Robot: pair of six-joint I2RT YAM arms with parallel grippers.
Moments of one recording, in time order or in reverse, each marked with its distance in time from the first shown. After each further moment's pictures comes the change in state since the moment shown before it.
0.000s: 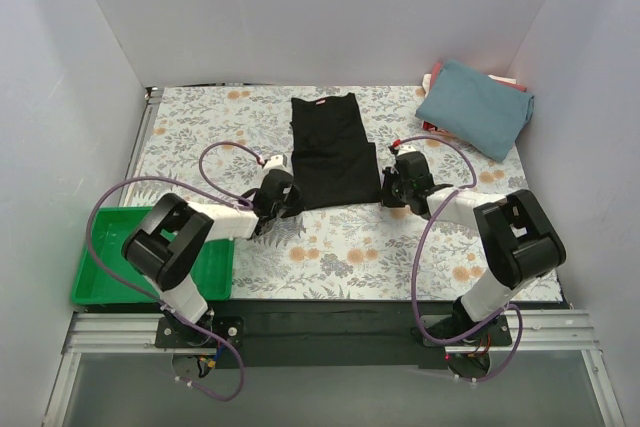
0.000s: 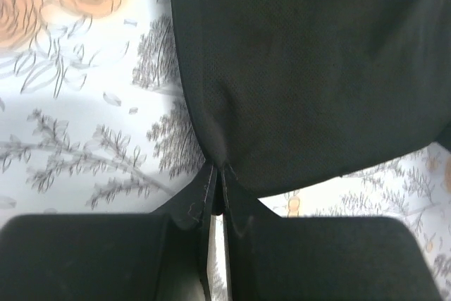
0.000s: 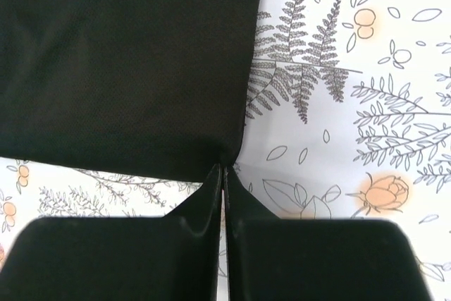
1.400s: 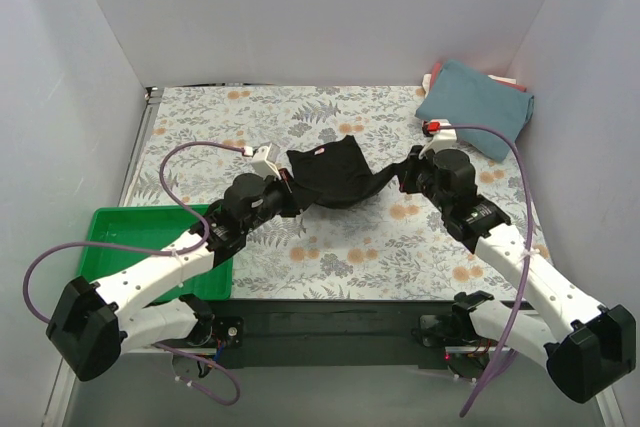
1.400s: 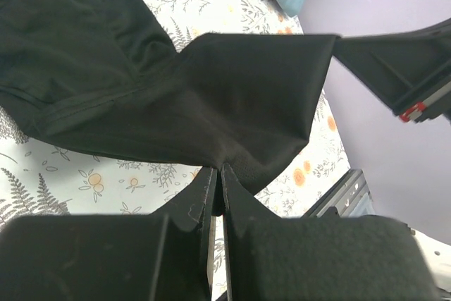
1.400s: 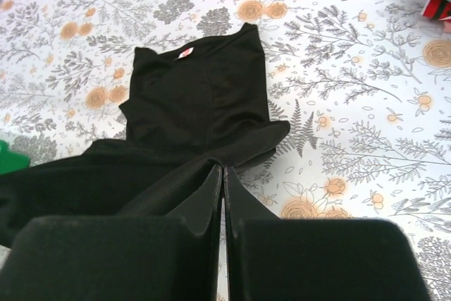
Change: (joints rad) left arm -0.115 -0.619 -0.049 -0.172 0.192 -0.054; right arm 0.079 -0.659 0.011 -0.237 0.147 -0.031
